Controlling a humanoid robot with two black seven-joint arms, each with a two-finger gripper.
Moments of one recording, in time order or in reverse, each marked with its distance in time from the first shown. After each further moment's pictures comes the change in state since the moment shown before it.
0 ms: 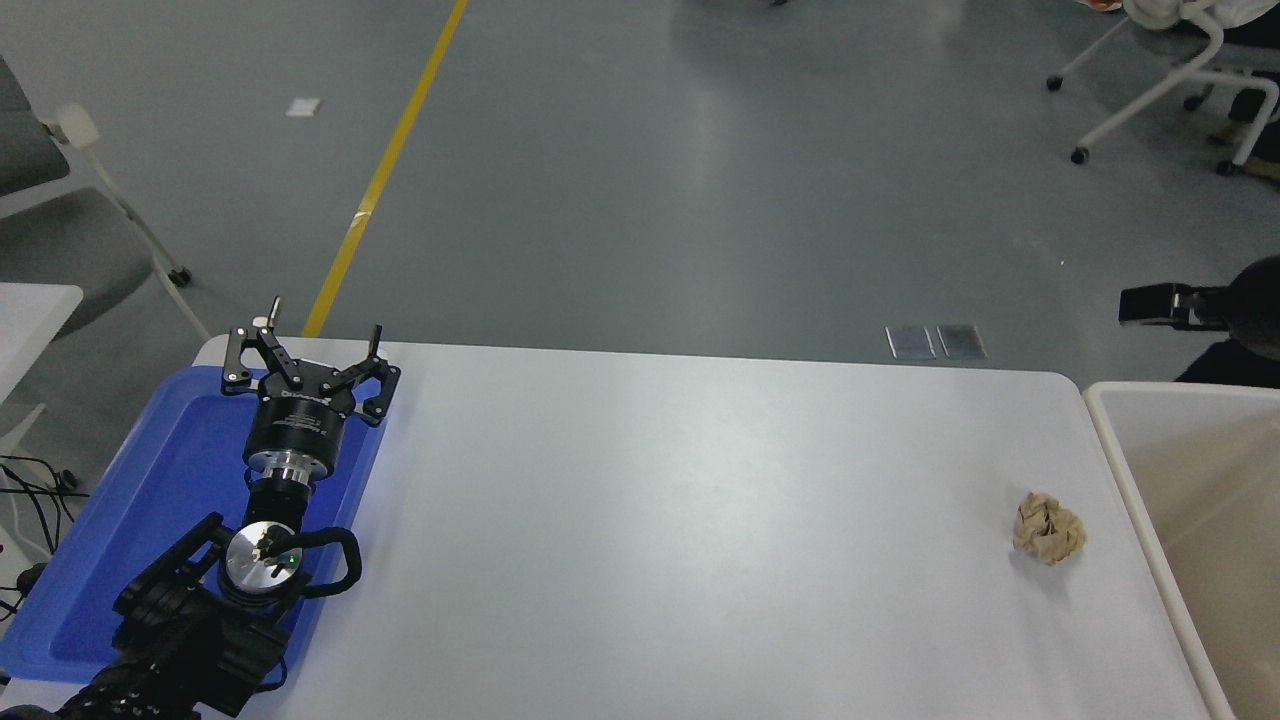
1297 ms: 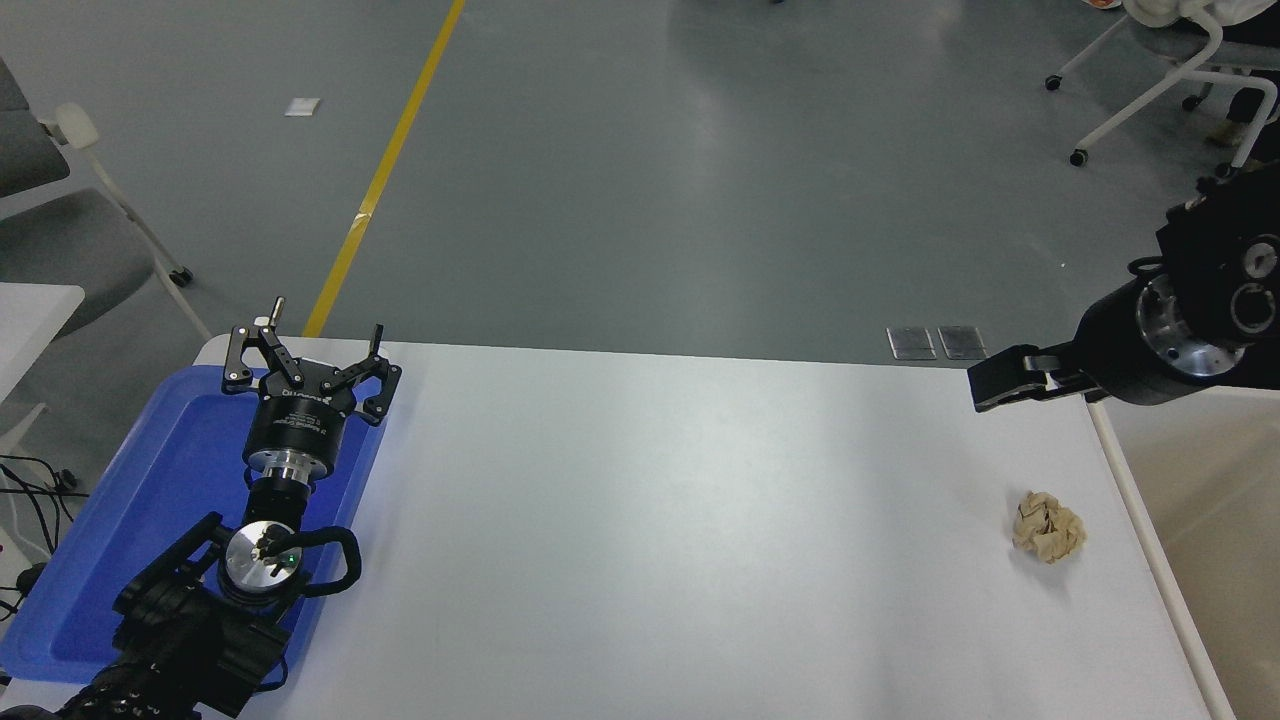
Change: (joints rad) left arm 0.000 0.000 0.000 0.000 0.000 -0.001 0.001; right arm 0.320 0.292 -0.134 0.403 0.241 0.189 -0.002
